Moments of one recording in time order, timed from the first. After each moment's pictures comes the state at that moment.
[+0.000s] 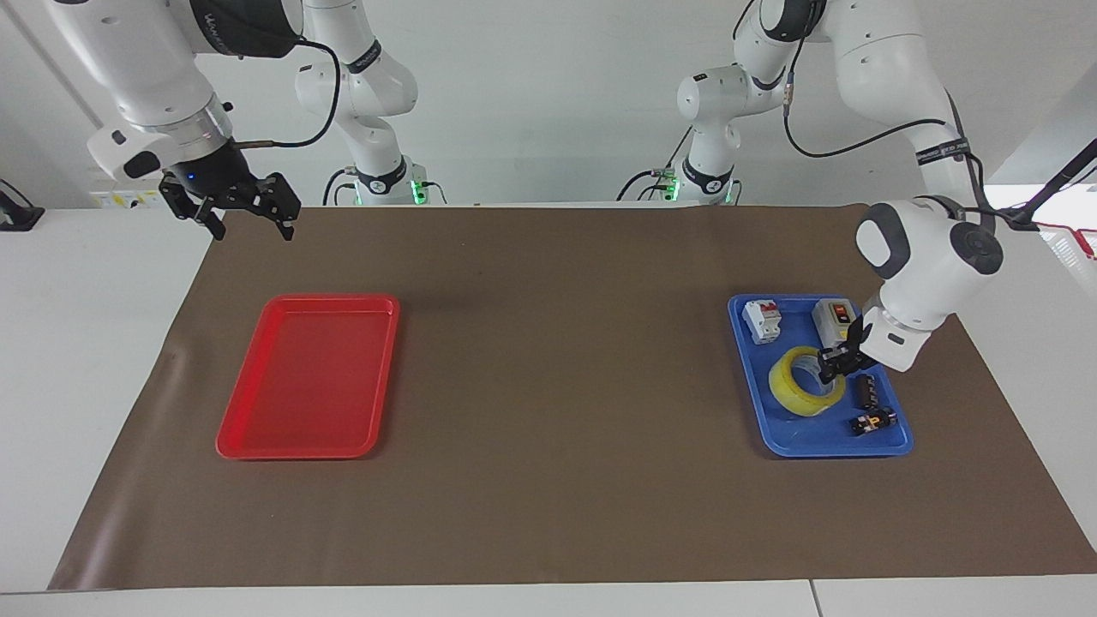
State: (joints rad) left arm 0.13 0.33 -0.13 -1.69 -0.03 1.97 -0.07; right arm -0.02 -0.03 0.00 -1.61 -0.02 1.54 0.00
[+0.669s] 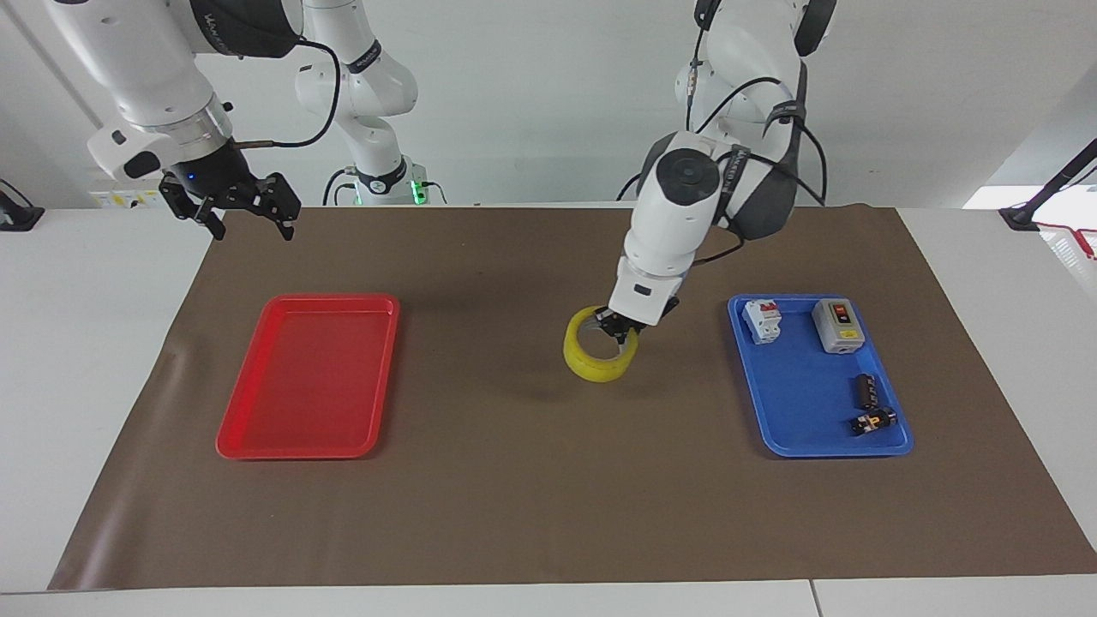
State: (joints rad) left arm -0.46 0.39 -0.14 -1.51 -0.02 1.90 -0.84; right arm -0.02 -0.03 0.00 -1.61 -0.02 1.54 0.00
